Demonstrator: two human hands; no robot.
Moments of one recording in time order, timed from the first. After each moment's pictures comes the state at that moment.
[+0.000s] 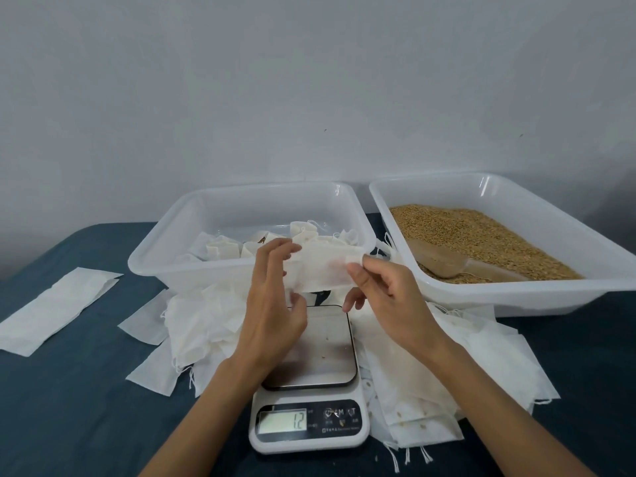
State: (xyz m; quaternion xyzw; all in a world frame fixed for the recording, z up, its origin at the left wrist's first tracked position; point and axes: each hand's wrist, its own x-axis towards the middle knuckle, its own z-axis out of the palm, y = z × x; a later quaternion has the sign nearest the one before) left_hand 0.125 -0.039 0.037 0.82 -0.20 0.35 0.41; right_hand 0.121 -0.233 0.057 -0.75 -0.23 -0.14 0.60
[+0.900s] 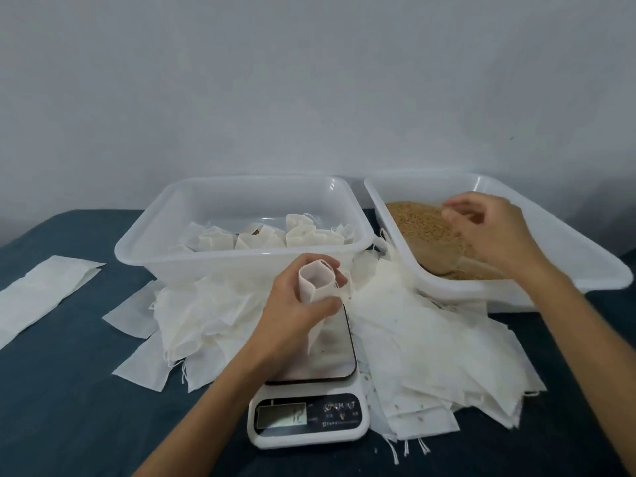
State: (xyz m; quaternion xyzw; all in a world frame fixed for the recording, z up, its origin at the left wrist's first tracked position) left_hand 0.099 -0.054 0.058 0.69 -0.18 0.03 0.70; right_hand 0.166 -0.366 0.115 -0.91 -0.03 -0.22 0.36
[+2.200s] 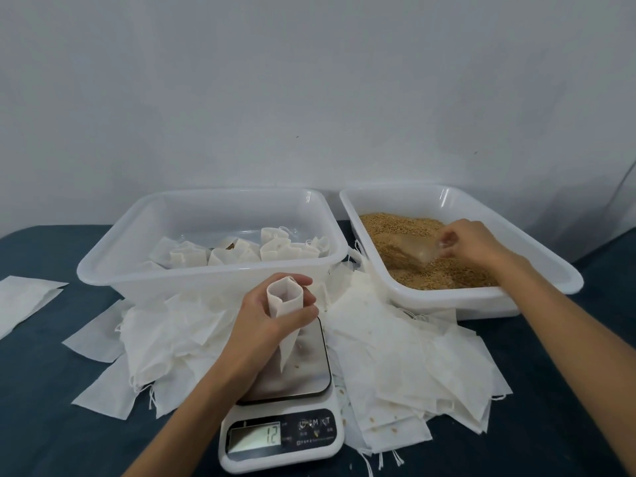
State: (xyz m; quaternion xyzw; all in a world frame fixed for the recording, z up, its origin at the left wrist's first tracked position) left_hand 0.100 -0.054 0.057 0.68 -0.13 0.01 0.72; right_hand 0.227 -0.436 0.094 -0.98 0.07 -0.07 0.16
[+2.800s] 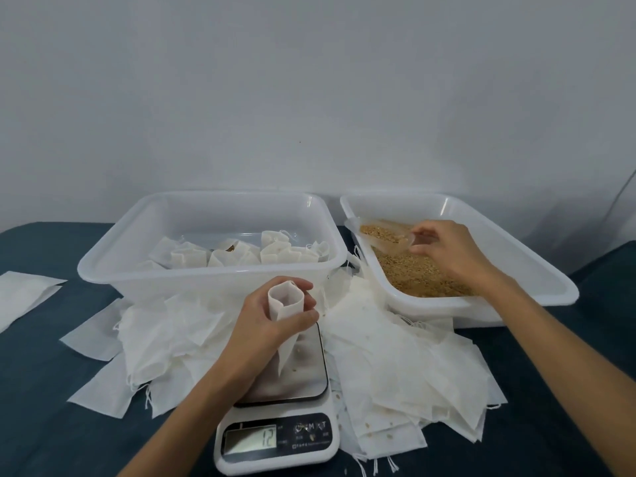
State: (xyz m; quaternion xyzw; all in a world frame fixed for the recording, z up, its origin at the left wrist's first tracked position) left_hand 0.101 -0.055 0.057 0.68 -0.14 0.01 0.72; right_hand 0.193 -0.378 0.114 -0.94 -0.03 -0.14 0.32
